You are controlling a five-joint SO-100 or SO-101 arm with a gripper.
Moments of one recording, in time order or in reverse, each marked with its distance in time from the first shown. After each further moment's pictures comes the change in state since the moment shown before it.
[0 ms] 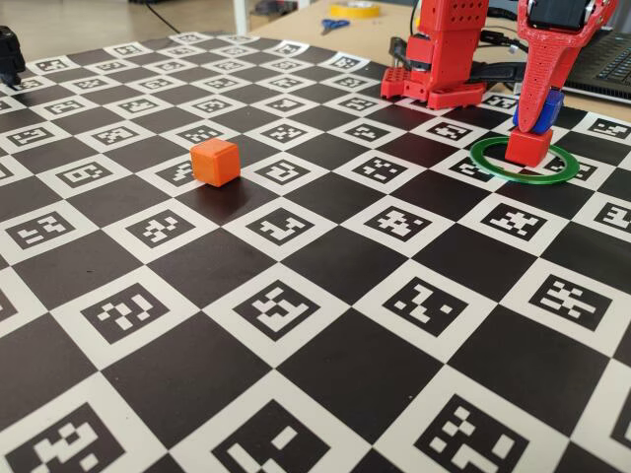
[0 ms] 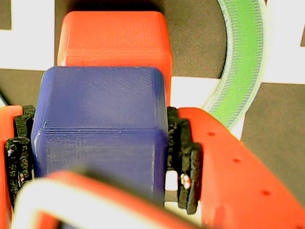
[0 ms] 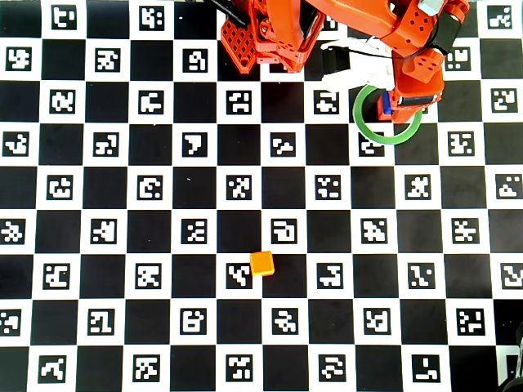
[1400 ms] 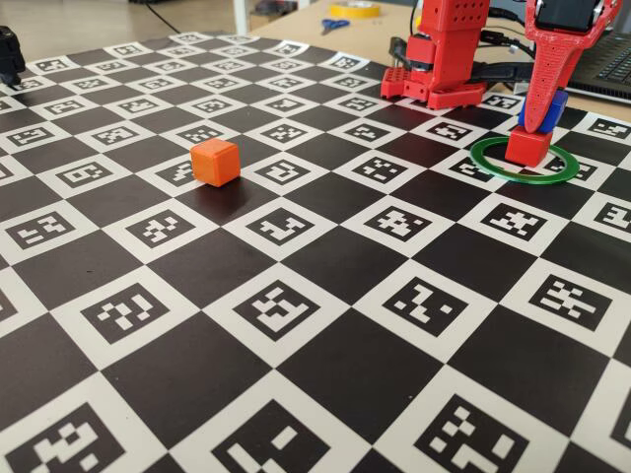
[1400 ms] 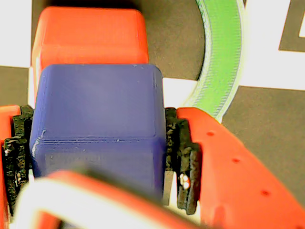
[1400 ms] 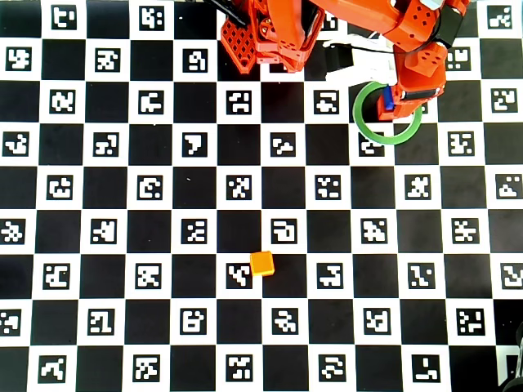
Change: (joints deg) arm -1.9 0.0 0.5 0.0 0.0
